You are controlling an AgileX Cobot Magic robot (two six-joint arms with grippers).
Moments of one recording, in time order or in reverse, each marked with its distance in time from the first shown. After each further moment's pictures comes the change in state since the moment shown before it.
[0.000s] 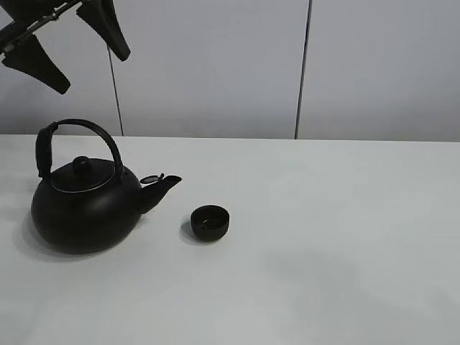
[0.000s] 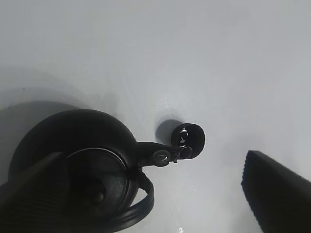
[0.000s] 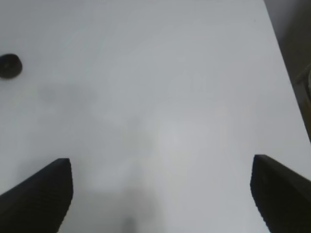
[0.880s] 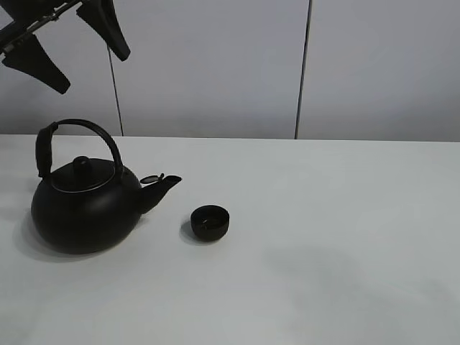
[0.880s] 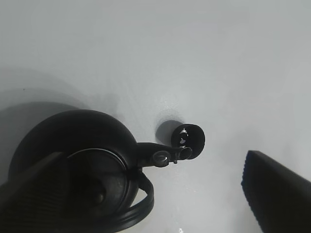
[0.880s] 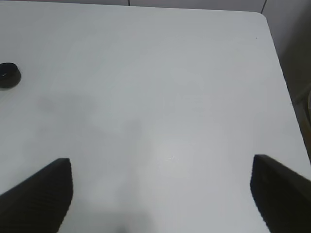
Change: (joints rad) left arm 0.000 0.000 0.000 0.000 -0.002 0.000; right arm 0.000 -0.001 0.065 0.003 -0.111 -0.042
